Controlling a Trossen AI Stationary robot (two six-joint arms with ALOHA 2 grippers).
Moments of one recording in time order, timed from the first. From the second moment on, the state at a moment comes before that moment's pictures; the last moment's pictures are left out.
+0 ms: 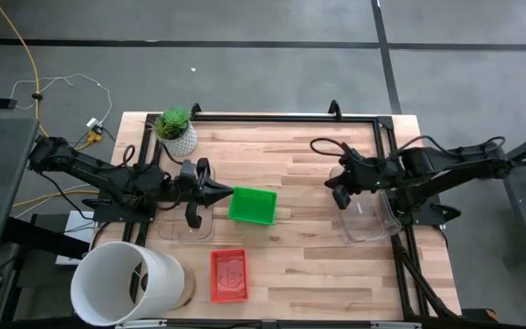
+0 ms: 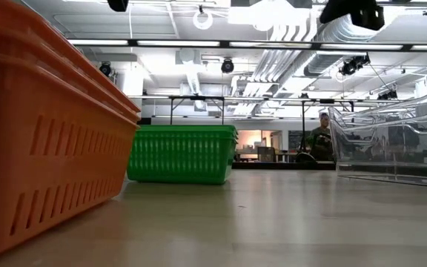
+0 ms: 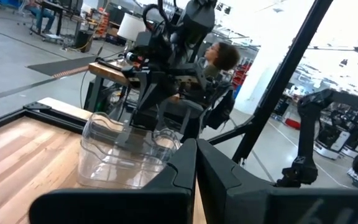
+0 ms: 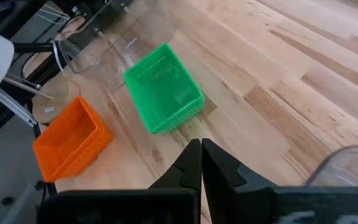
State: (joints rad) left arm -0.17 0.96 0.67 0.34 -0.30 -0.35; right arm 0.19 1.03 1.11 -0.84 0.29 0.84
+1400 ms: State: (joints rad) left arm 0.05 1.10 0.72 0.49 -0.19 -0.43; right arm 0.17 0.92 0.59 -0.86 -0.24 0.76
